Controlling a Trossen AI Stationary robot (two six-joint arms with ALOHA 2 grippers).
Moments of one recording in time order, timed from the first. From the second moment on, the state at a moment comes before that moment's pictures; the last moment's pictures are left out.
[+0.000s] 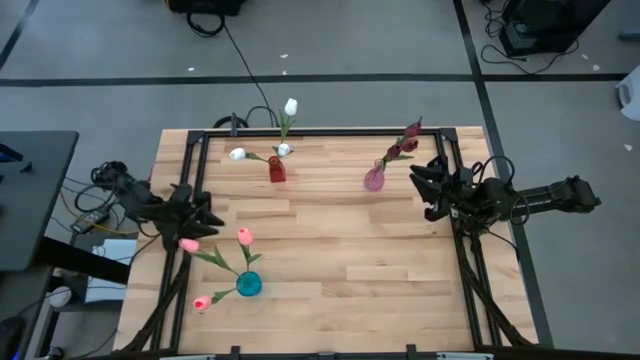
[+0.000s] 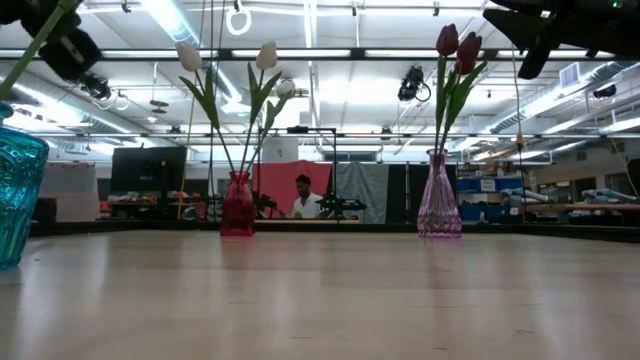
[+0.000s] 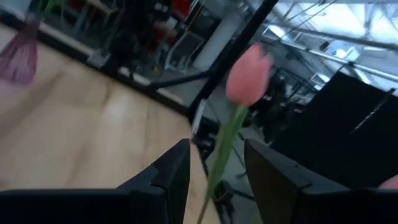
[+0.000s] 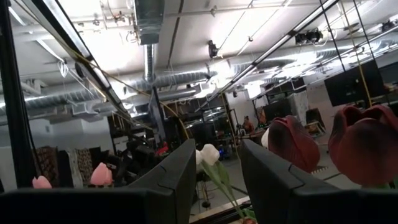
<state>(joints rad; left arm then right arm) -0.62 0.01 0.37 -0.34 -0.37 -0.63 0.06 0.45 0.12 0.82 0.37 0.08</state>
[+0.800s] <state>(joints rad) -0.62 0.01 0.13 -0.12 -0.52 -0.10 0.06 0.45 0.12 0.82 0.37 0.08</state>
